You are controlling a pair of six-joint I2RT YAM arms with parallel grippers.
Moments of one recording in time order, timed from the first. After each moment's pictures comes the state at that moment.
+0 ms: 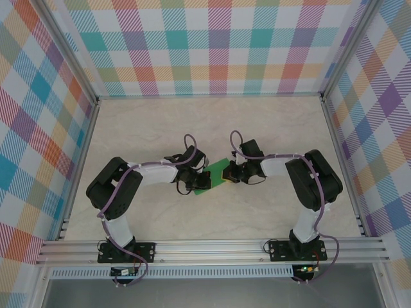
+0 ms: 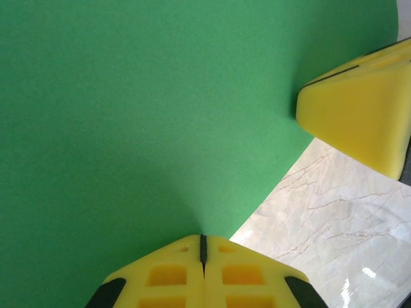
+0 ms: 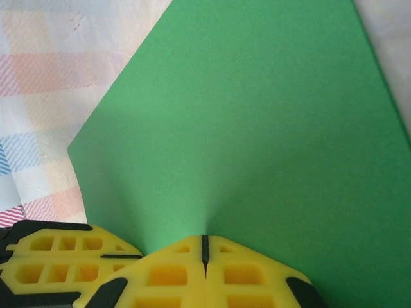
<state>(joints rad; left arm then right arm) -0.68 1.79 0.96 -0.29 0.37 -0.66 0.48 1.81 0.83 -0.06 -0.60 0.71</state>
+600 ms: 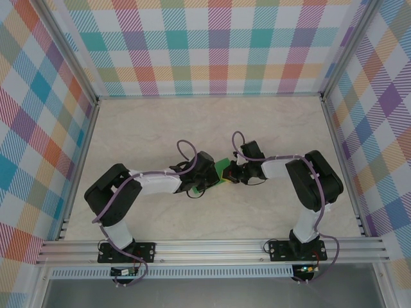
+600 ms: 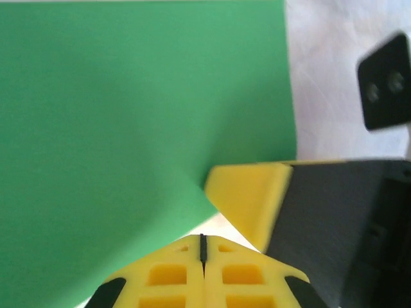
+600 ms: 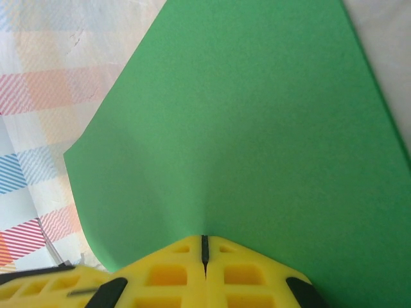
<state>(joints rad) -0.83 1.74 0.89 -0.02 0.06 -1.21 0.48 1.80 0.80 0.00 -0.59 0.79</state>
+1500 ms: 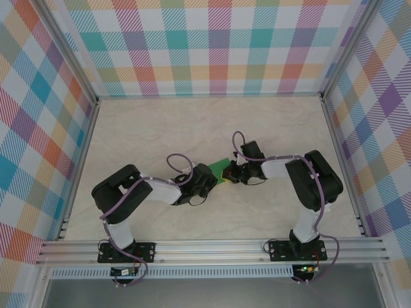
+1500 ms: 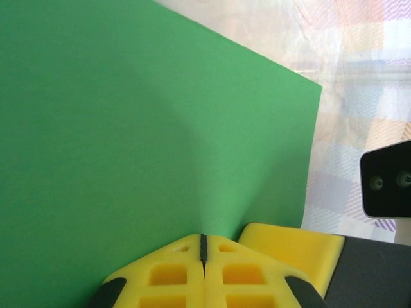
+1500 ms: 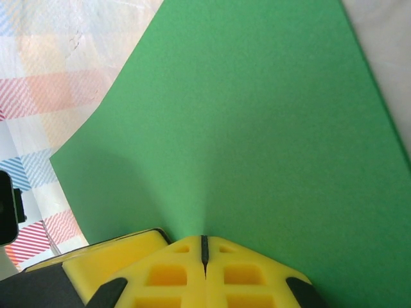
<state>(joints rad) -0.88 1.79 0.70 0.35 -0.11 -1.53 0.48 1.81 0.80 0.01 -0.59 0.81</state>
